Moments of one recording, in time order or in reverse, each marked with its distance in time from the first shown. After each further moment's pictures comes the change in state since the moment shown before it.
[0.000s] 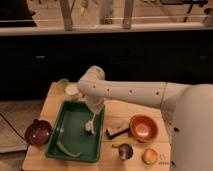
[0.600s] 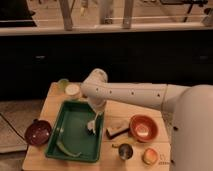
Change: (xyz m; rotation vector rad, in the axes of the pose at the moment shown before) arm 0.017 0.010 0.014 0.002 0.018 0.102
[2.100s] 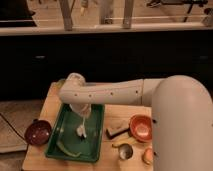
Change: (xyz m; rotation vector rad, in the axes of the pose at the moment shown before) arm -0.072 -0.038 -0.003 -0.038 0.032 -0.244
